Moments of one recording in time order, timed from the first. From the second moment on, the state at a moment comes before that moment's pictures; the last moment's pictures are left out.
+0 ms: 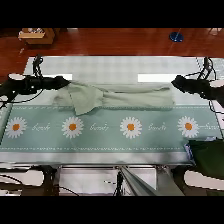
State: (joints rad) left arm 0.17 -1.58 1.08 0.53 -0.81 -0.80; right arm -0.24 -1.42 0.96 -0.71 0.56 1.11
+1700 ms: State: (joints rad) left arm 0.17 -1.30 1.08 0.70 -0.98 -0.83; right arm -0.24 -1.74 1.31 -0.81 1.18 1.24
